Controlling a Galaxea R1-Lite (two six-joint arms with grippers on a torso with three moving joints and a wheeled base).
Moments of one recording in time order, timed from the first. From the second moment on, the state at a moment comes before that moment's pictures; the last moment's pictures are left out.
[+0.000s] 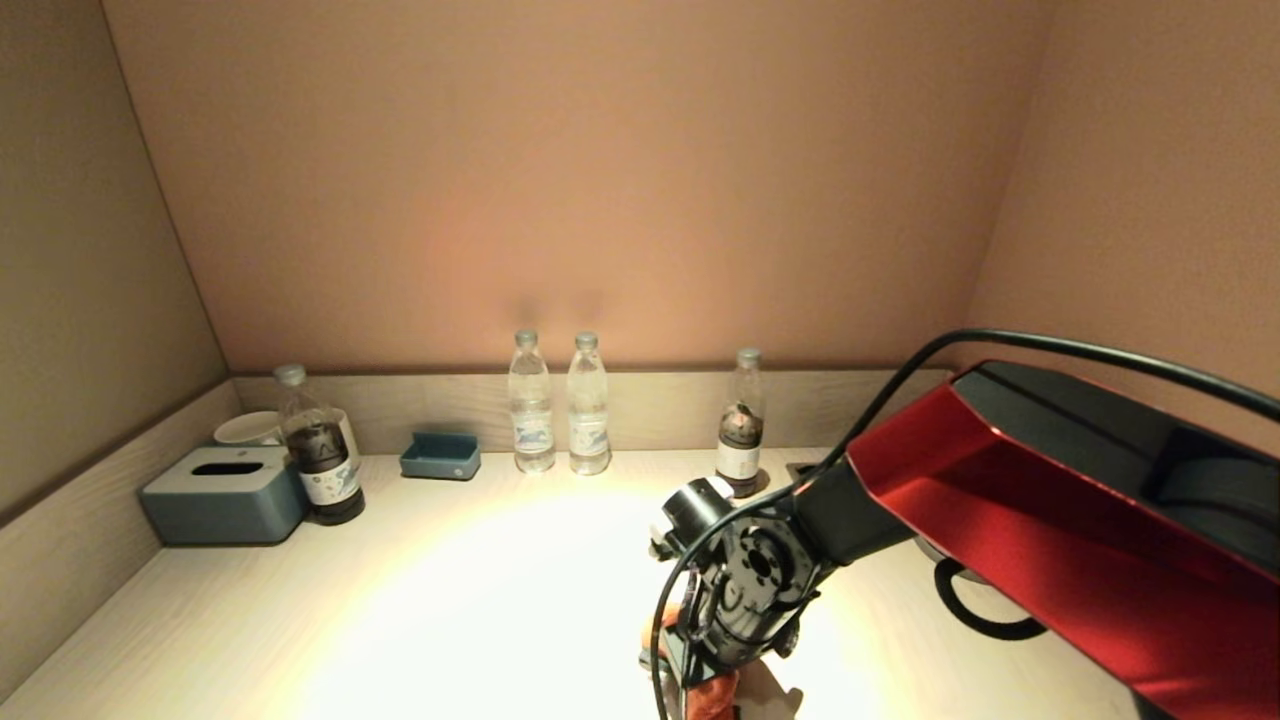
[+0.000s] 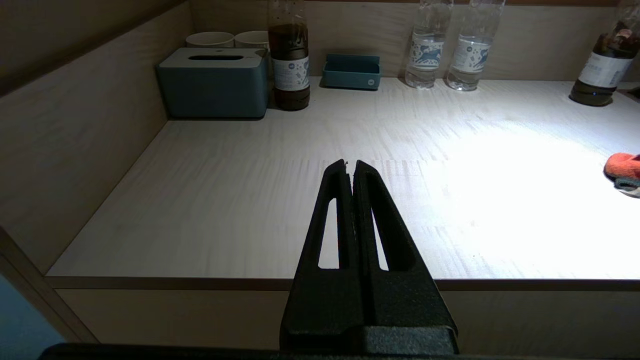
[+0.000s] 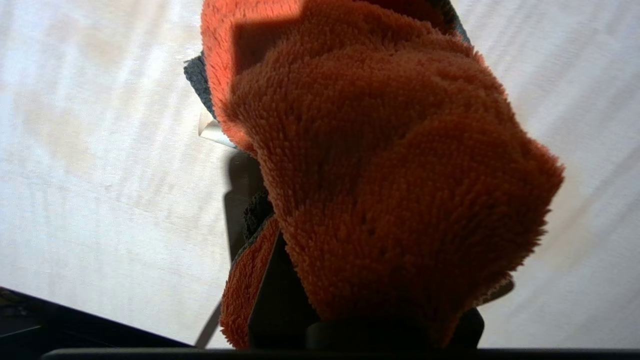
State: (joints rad) left arm 0.00 0.00 0.00 0.01 0.00 -0.04; right arm 0.58 2.20 -1.22 0.27 0.00 0.20
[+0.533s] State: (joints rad) left arm 0.00 0.00 0.00 0.01 0.00 -0.04; right arm 0.43 2.16 -1.21 0.26 0.01 0.17
